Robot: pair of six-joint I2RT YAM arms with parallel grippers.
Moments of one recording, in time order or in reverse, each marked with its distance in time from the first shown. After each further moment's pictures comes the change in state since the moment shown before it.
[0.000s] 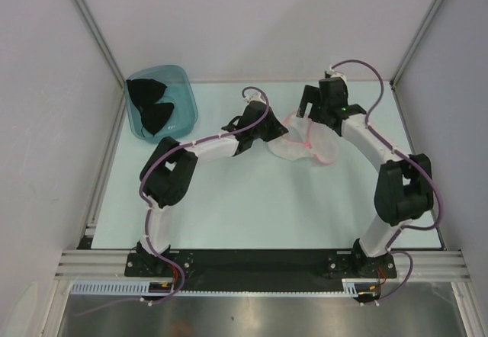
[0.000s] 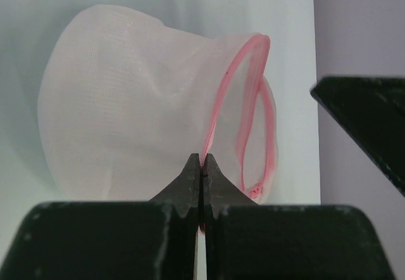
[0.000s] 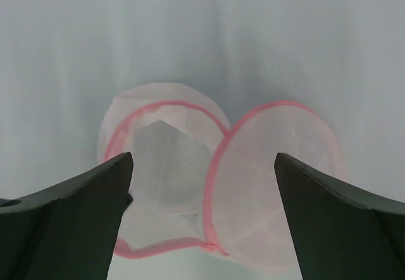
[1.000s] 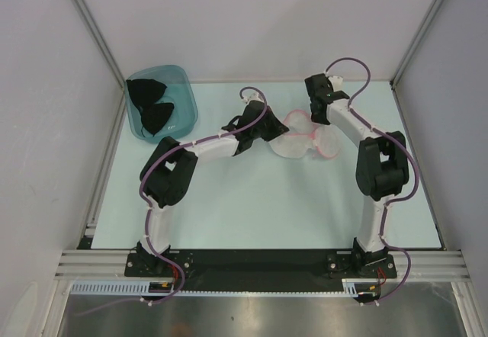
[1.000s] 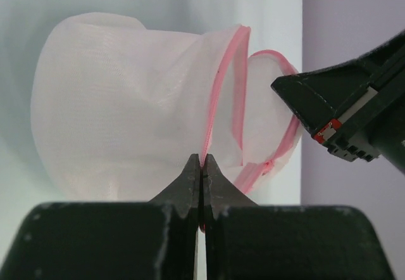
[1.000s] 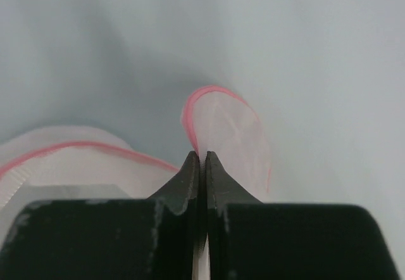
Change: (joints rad) left arm 0.003 0.000 0.000 0.006 -0.007 -0.056; right arm 0.043 0.356 0.389 -0.401 0.362 0.015
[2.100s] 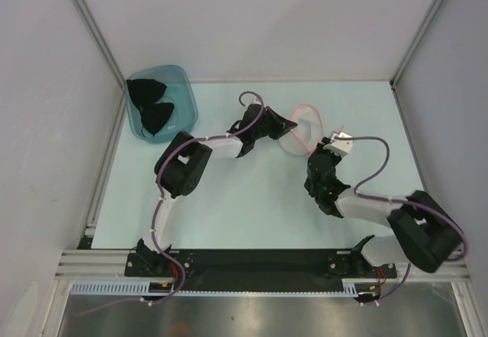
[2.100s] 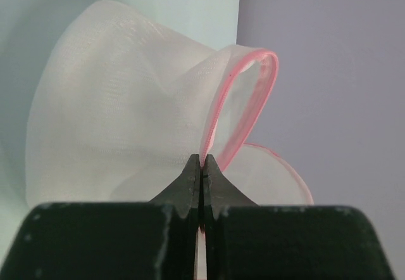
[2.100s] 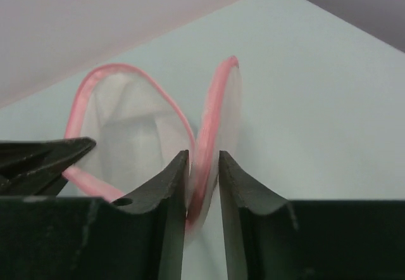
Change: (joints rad) left arm 0.035 0.187 0.030 0.329 0.148 -0.353; right arm 0.372 -0.566 -1.240 1.682 0.647 -0.243
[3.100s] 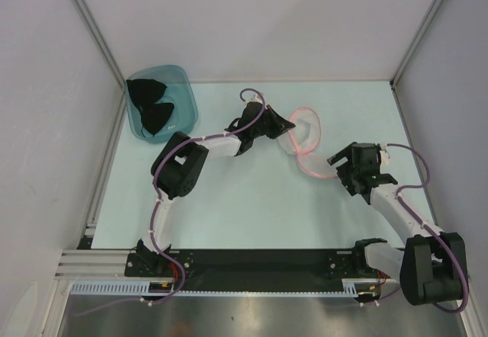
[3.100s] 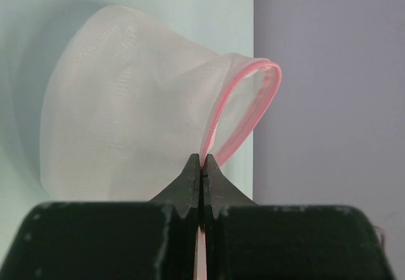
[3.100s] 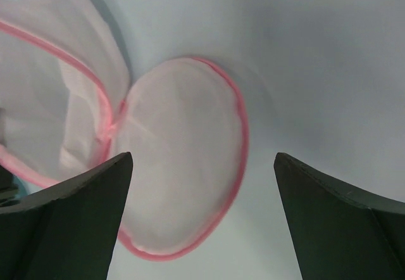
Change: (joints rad) left arm 0.005 -0.045 -0.001 -0.078 -0.002 0.168; right arm -0.549 -0.327 0.159 -1.271 -1.009 0.818
